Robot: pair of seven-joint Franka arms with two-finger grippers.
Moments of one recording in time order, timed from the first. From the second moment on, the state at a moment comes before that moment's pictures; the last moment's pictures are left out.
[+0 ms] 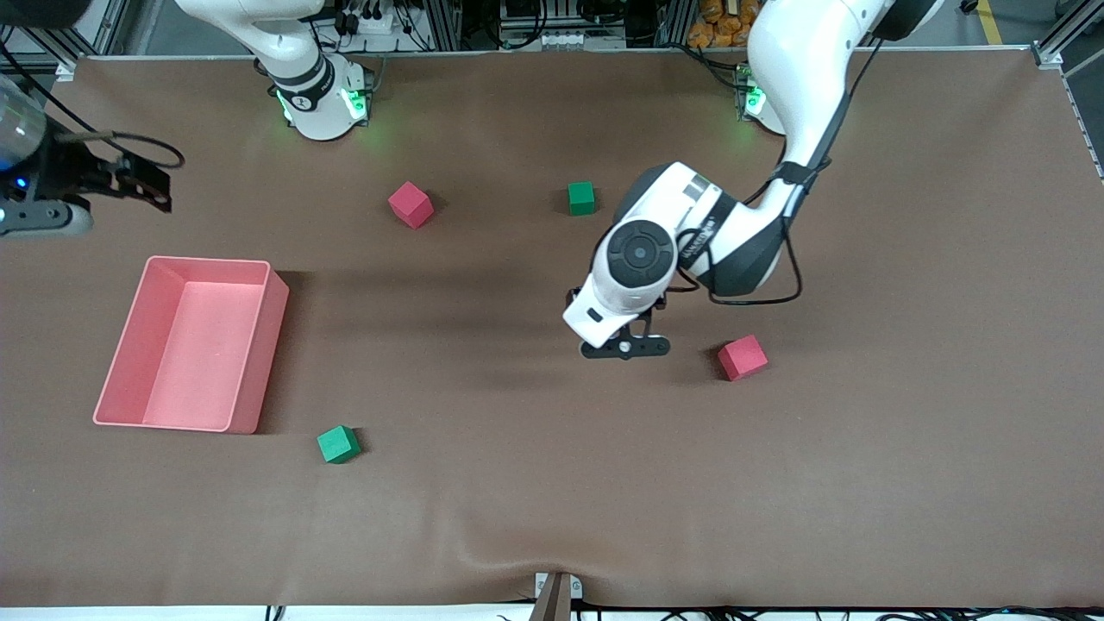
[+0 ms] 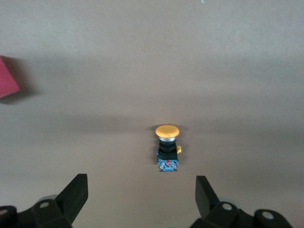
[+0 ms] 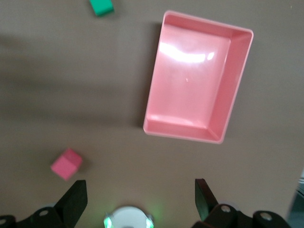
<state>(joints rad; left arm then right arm) -0.54 0.68 -0.17 -1.29 -0.01 1.81 -0.70 0.03 -0.02 0.04 -1.53 -0.10 1.33 -0.10</state>
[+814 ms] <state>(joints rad) -0.58 0.72 -0.17 -1.29 -0.01 1.86 -0.77 -0.07 -0.01 -0.01 -1.44 0.06 1.27 -0.09</state>
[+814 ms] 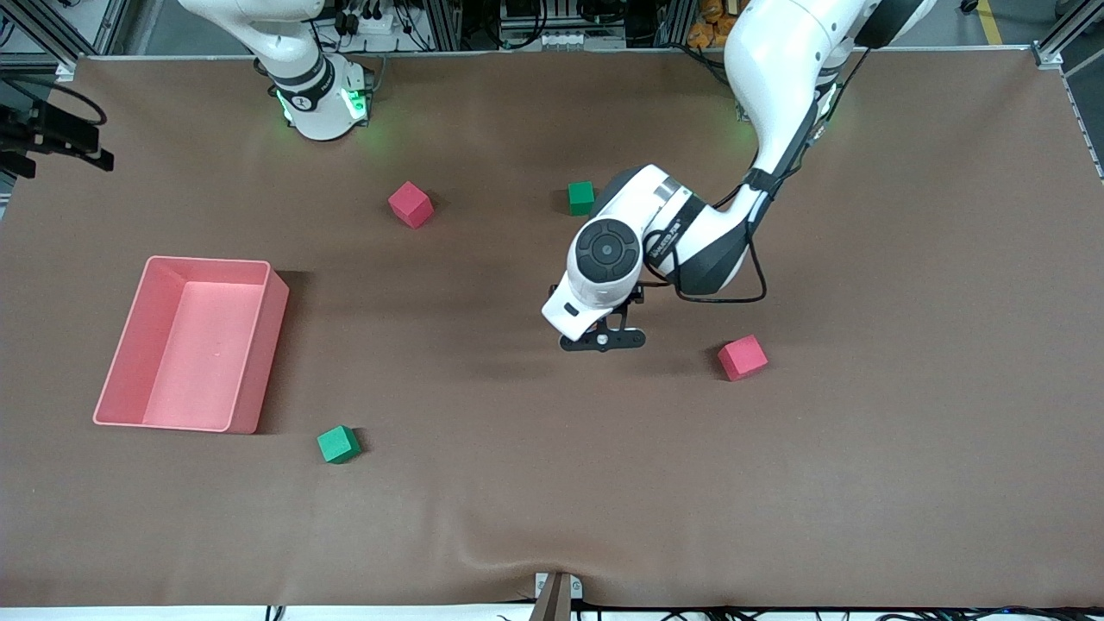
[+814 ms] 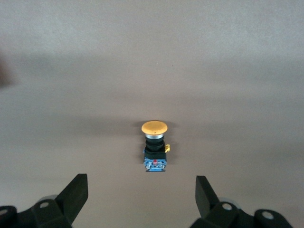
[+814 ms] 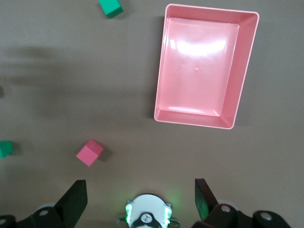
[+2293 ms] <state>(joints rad) -0.63 0.79 -0.17 -1.41 -0.04 1.99 -0.90 -0.04 0.00 0.05 -1.48 0.03 1.31 0.09</state>
